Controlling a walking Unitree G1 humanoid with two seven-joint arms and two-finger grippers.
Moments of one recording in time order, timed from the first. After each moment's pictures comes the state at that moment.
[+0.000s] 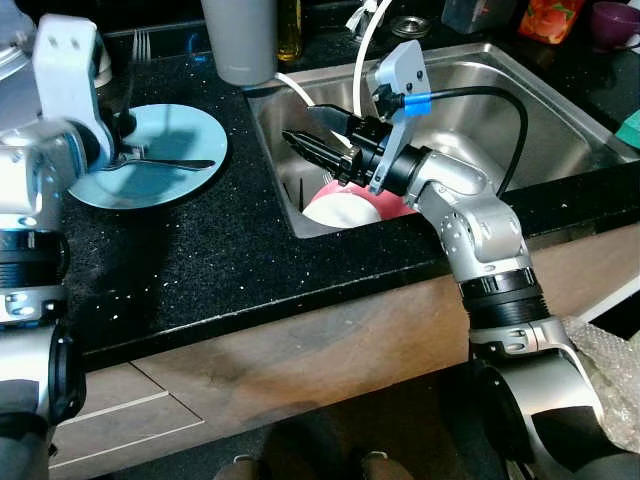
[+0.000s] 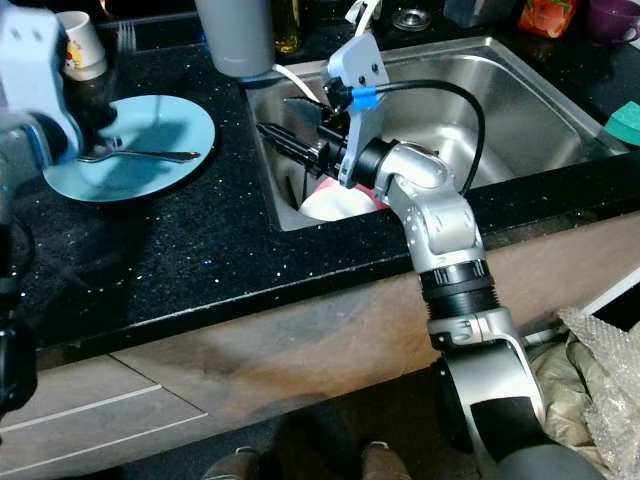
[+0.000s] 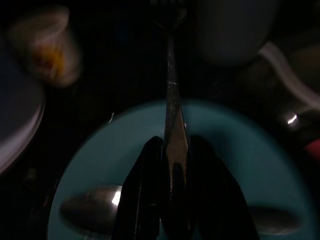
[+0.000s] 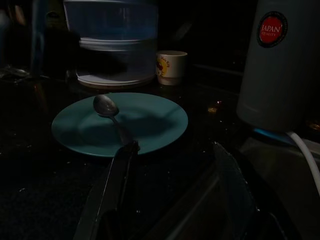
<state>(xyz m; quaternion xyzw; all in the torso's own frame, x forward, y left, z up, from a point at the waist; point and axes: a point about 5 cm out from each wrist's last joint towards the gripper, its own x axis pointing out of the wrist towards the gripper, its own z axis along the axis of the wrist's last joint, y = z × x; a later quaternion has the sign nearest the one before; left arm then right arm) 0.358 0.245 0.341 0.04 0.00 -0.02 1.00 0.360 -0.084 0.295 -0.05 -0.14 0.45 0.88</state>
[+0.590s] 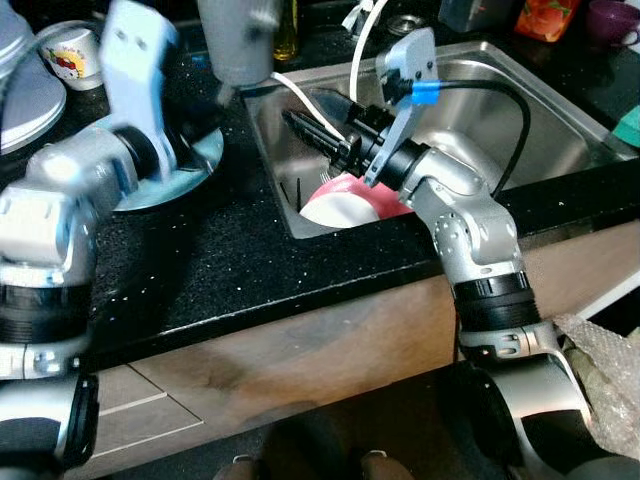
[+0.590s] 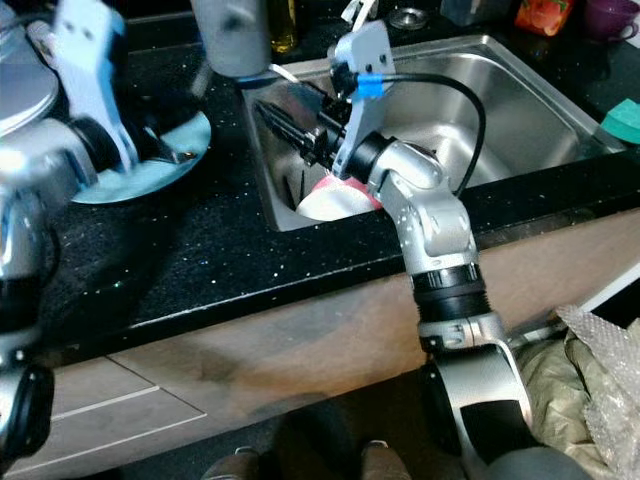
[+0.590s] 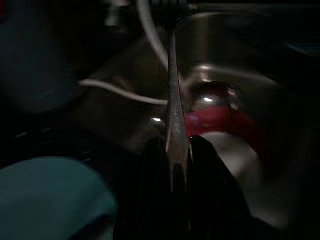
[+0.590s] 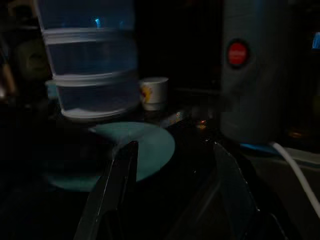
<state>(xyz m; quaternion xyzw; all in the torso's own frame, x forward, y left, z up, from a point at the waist) 0.323 0.167 0.306 0.15 -0.07 -0.30 0.94 0.355 -0.079 0.303 0.03 -0.17 0.41 0.89</state>
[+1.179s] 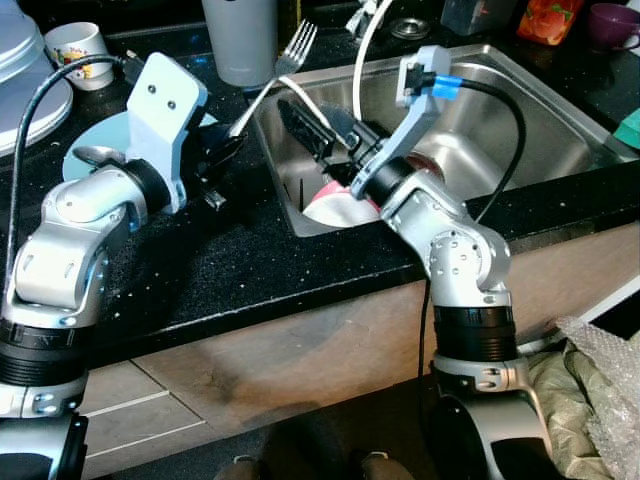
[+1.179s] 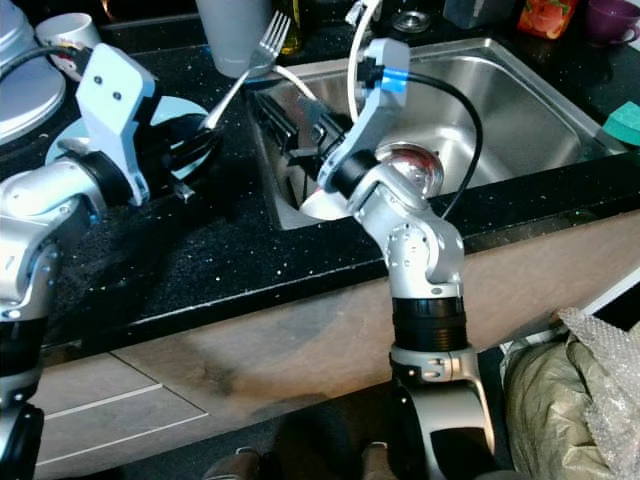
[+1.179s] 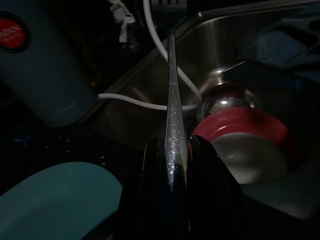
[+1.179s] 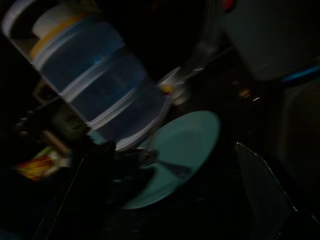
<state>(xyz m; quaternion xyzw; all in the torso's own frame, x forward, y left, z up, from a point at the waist) 0.319 0.170 0.293 0.19 -0.12 -0.27 0.94 0.335 -0.051 0.282 0.30 -0.04 0.41 0.86</state>
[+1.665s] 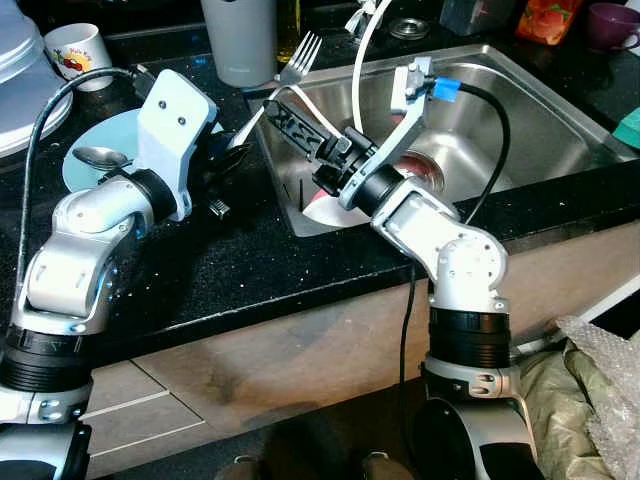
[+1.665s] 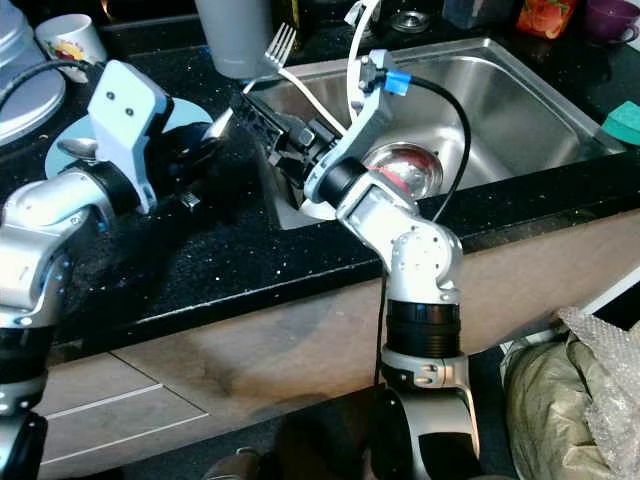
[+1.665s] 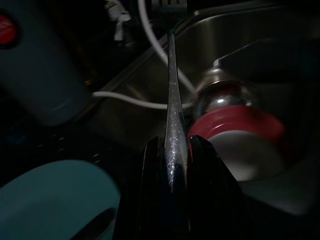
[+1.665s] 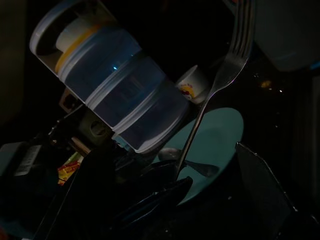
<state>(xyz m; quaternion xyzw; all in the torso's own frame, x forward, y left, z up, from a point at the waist) 0.320 0.165 0.286 0.18 -0.12 -0.28 0.93 0.328 -0.052 0.290 0.34 -0.02 0.42 0.84</state>
